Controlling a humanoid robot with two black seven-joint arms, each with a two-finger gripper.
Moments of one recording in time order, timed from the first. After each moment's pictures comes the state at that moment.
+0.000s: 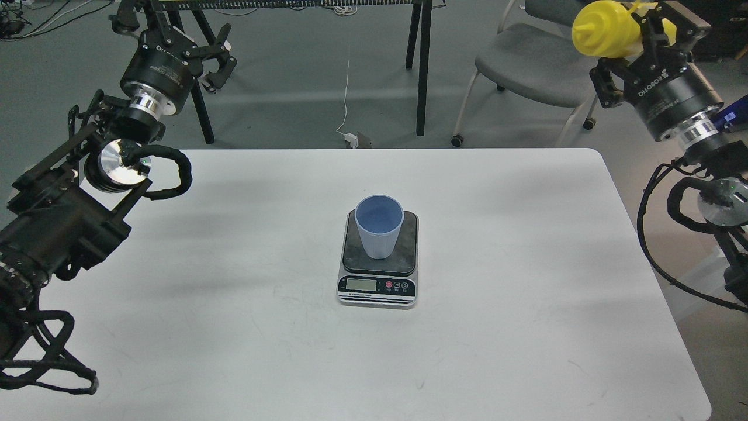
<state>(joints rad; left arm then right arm) -0.88 0.34 -0.77 -0.69 -0.13 -0.39 -0.34 0.68 -0.52 1.02 1.07 -0.65 0.28 0.28</state>
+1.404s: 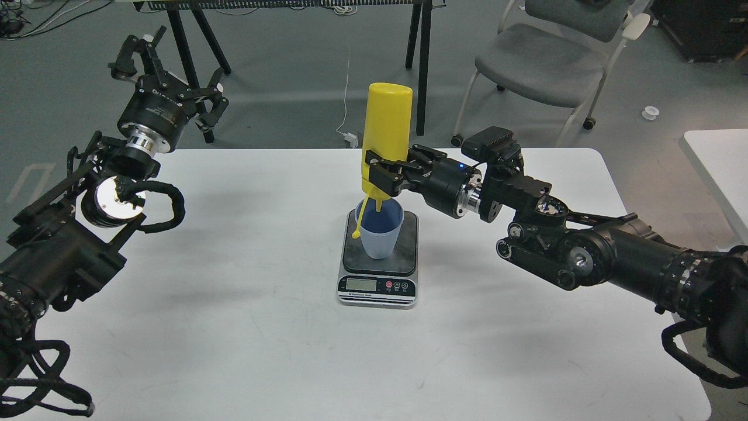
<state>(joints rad) -0.80 0.35 -0.78 -0.68 -0.13 -0.42 -0.34 0.99 -0.16 0.13 0.85 -1.48 -0.25 0.34</state>
